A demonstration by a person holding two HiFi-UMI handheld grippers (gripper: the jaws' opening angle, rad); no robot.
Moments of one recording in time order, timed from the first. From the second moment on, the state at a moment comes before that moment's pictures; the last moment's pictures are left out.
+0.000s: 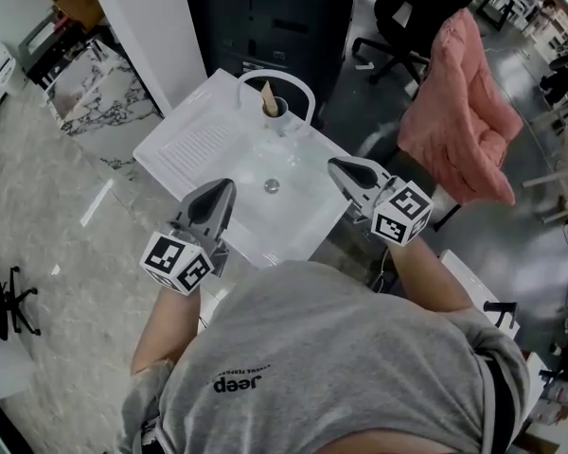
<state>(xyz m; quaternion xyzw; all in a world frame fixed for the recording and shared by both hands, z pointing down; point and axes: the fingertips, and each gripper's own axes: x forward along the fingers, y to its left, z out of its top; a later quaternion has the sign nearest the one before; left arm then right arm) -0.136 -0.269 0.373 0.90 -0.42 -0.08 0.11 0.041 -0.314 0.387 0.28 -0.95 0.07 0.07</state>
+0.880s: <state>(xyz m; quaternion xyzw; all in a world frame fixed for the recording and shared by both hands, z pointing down) -0.136 -0.263 0.375 0.90 -0.42 -0.08 0.11 0.043 -0.312 0.389 0.28 -0.95 0.07 0.07</state>
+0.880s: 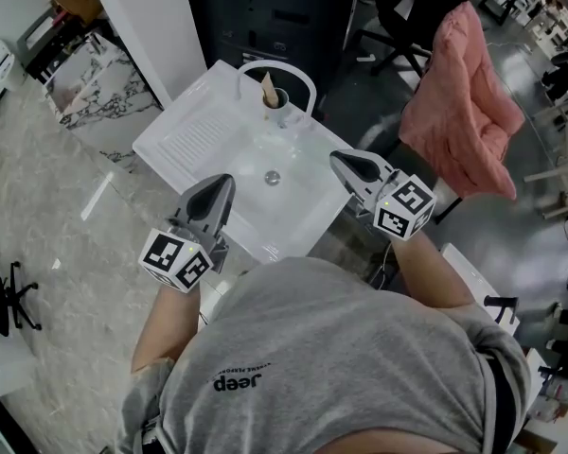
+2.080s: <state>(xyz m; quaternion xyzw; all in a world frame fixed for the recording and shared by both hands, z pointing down) -0.133 -0.254 0.376 0.90 -0.42 -0.08 0.12 0.039 -0.304 0.395 0.27 -0.96 0.07 0.09</state>
